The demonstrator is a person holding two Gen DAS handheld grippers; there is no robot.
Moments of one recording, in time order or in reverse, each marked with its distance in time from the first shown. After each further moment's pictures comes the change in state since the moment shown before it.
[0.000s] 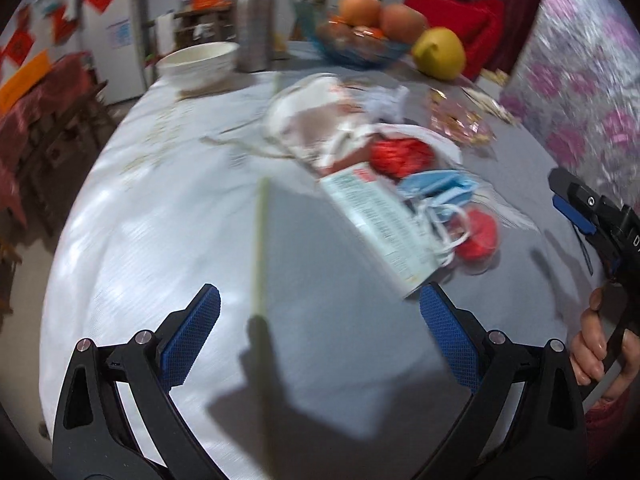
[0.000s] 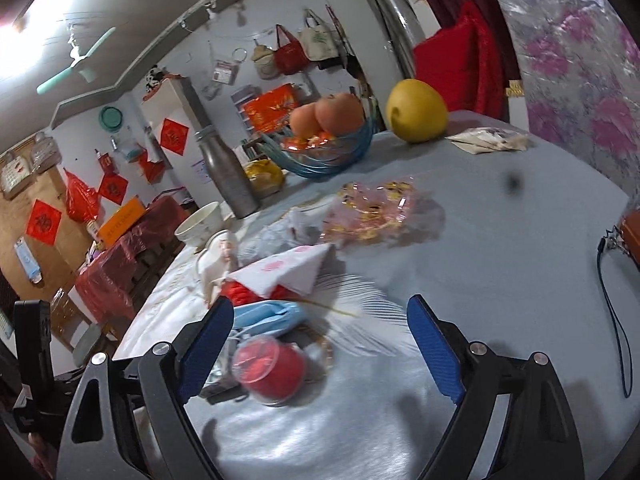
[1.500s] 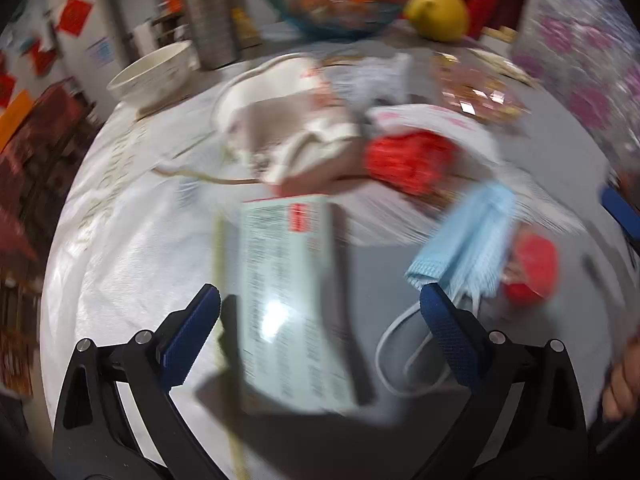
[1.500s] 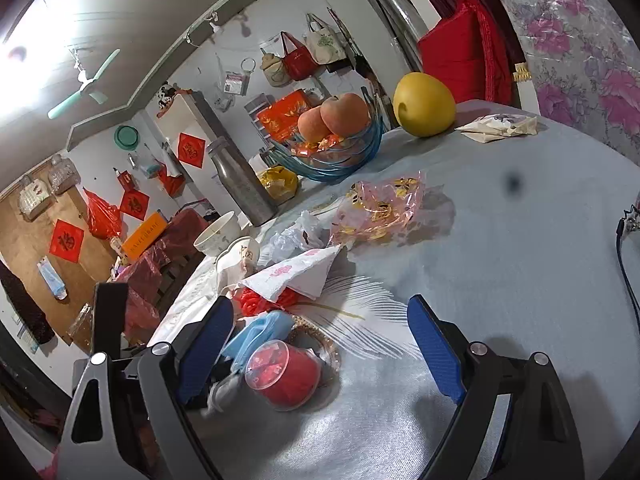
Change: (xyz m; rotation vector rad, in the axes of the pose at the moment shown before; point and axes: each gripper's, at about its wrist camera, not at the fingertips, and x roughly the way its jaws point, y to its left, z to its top) left arm 0.052 -0.014 0.030 0.118 0.077 0.053; right arm -0.006 -0.011 -0.005 0.063 -0.017 0.112
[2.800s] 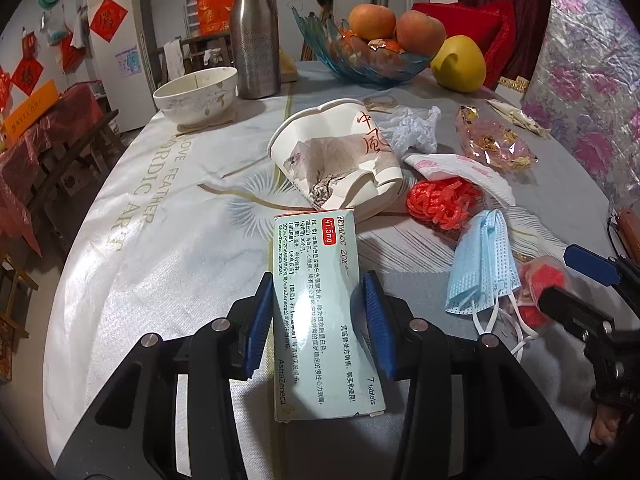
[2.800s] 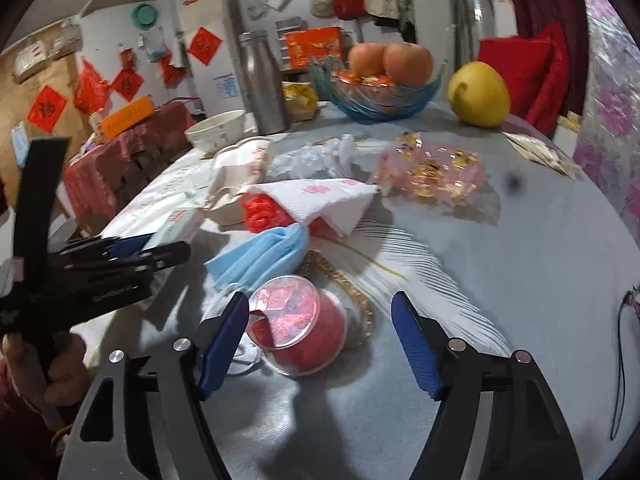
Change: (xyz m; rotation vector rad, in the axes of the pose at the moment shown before) left arm -0.012 0.032 -0.004 -0.106 -0.148 0.038; right arm 0.045 0.068 -0.024 -0.384 0.226 -0.161
